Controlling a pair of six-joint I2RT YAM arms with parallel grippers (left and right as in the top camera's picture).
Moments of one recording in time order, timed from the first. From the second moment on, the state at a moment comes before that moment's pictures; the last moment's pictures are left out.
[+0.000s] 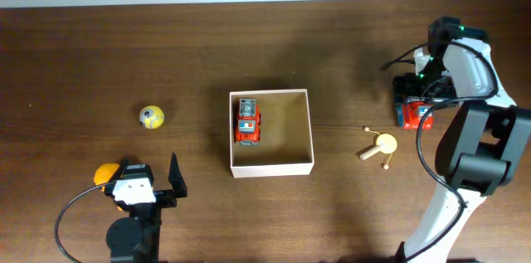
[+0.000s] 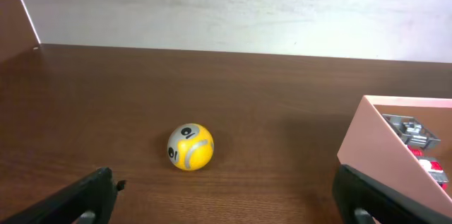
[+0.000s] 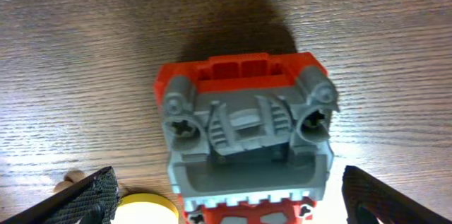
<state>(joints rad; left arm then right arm) 0.02 0.02 0.06 -0.19 -0.04 -0.04 -0.24 2.19 1.79 -1.22 0.04 -0.12</state>
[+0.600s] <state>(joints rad) 0.02 0.02 0.06 -0.19 -0.04 -0.04 -0.24 2.19 1.79 -1.21 0.04 -0.24</state>
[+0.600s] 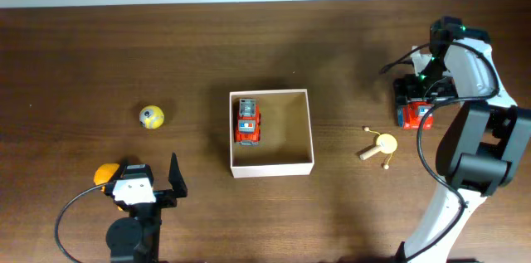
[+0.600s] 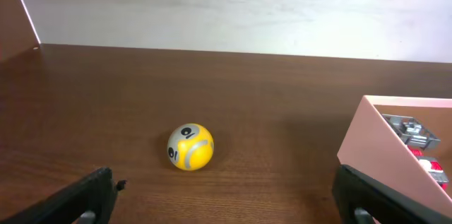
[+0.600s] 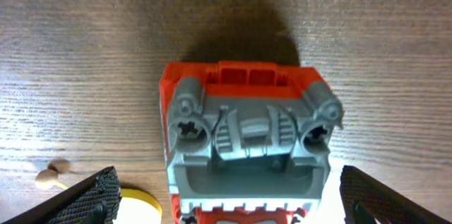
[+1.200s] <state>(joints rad) 0.02 0.02 0.06 -0.19 -0.04 -0.04 -0.24 2.19 1.78 -1.19 0.04 -0.25</state>
